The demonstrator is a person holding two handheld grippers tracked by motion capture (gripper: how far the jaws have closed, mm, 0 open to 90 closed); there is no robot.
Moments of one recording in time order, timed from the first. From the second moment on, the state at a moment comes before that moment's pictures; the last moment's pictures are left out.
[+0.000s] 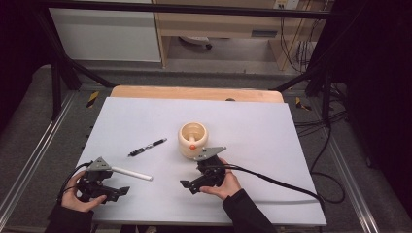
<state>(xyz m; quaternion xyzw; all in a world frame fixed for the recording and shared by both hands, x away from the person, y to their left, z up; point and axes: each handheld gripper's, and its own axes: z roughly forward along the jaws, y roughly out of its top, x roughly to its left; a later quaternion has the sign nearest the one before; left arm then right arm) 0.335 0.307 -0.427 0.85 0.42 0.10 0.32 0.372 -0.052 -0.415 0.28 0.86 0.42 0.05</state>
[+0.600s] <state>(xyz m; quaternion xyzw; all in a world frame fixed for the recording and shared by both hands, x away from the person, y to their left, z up) 0.334 0.307 -0.429 0.85 0.41 0.09 0.32 0.393 0.040 -0.413 0.21 0.88 0.43 0.04</state>
